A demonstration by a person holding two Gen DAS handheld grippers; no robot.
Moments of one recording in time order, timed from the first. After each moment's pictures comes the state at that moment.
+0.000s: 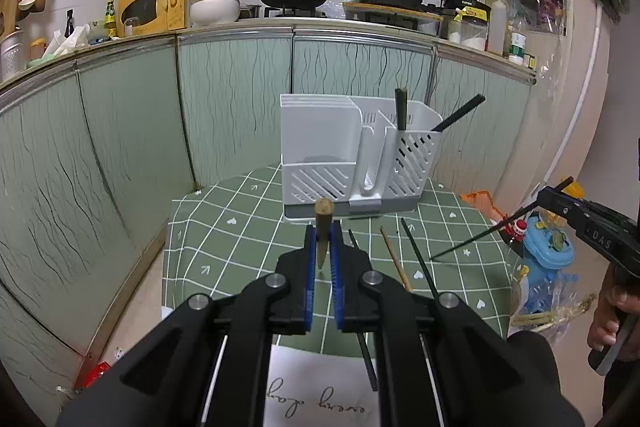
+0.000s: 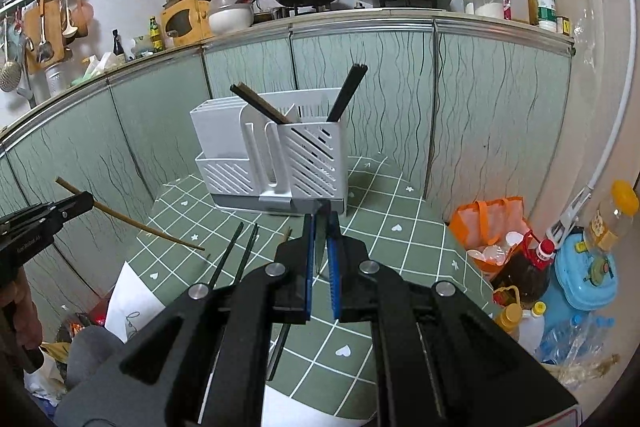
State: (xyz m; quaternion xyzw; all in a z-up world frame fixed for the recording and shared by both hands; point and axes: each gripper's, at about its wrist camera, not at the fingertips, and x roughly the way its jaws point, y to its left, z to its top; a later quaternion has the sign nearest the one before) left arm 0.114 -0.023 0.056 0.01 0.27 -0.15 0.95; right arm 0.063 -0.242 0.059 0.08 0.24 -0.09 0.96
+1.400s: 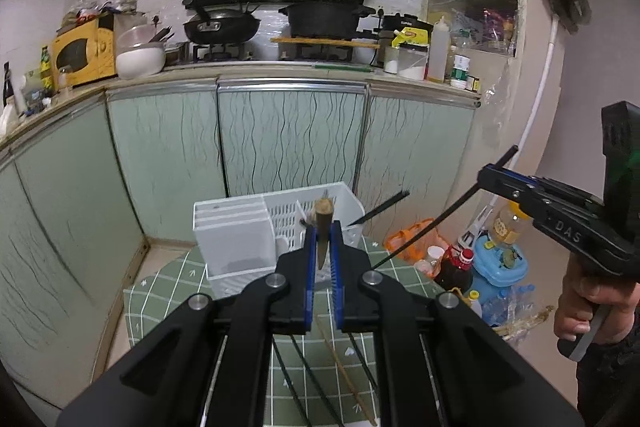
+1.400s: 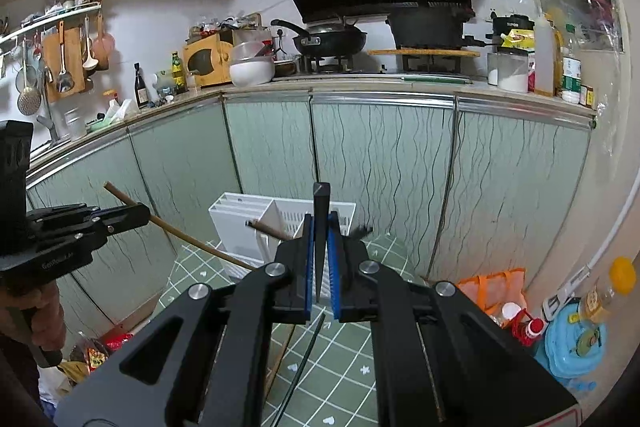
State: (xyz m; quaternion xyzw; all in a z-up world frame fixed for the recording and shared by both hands) left arm 0.163 -0.097 0.174 0.03 0.24 -0.26 0.94; right arm 0.103 -0.275 0.191 0.06 0.19 -0.05 0.98
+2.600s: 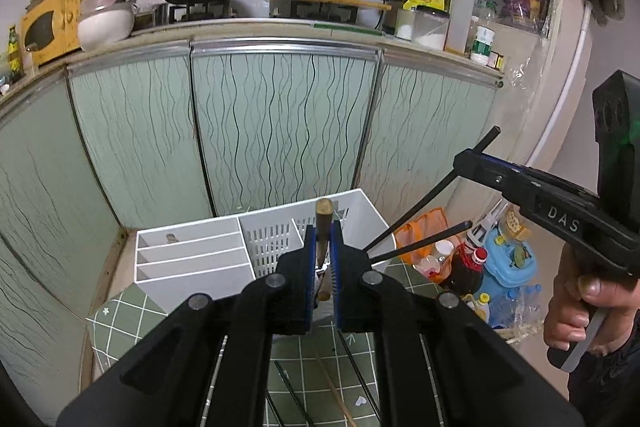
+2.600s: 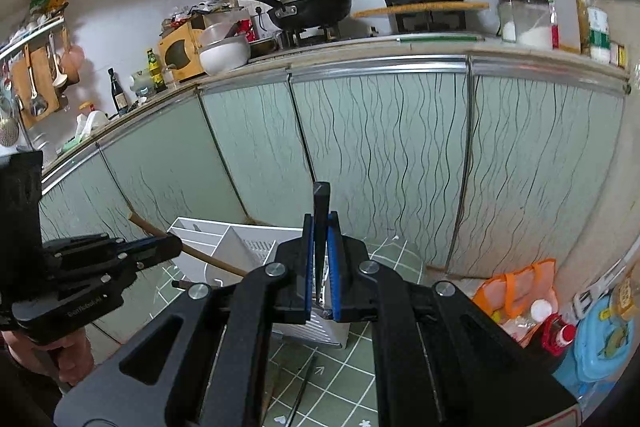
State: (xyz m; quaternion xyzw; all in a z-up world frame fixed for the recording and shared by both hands) left arm 0.291 -0.147 0.132 0.03 0.31 -0.27 0.91; right arm 0.231 -0.340 0.153 0.13 0.24 -0.04 0.96
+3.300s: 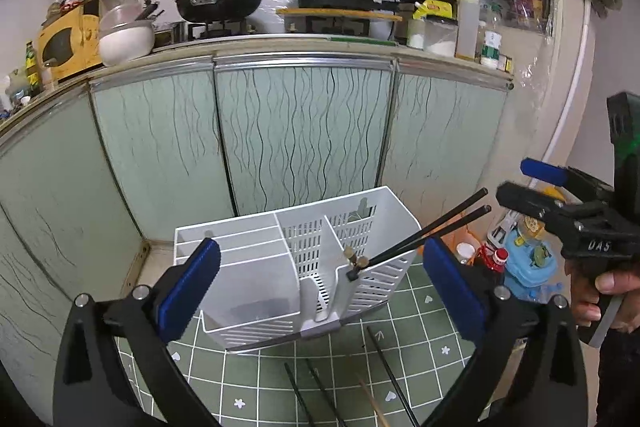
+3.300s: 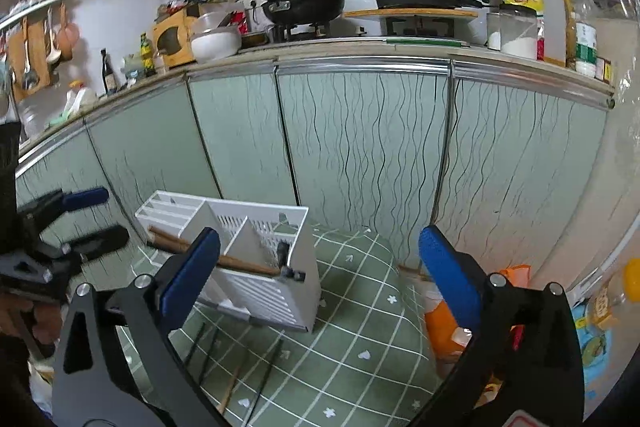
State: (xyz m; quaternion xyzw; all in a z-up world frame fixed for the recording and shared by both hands) left arm 0.270 -0.118 0.131 0.05 0.27 -0.24 0.93; right arm 0.201 -0.339 0.143 0.06 0.24 -0.07 0.97
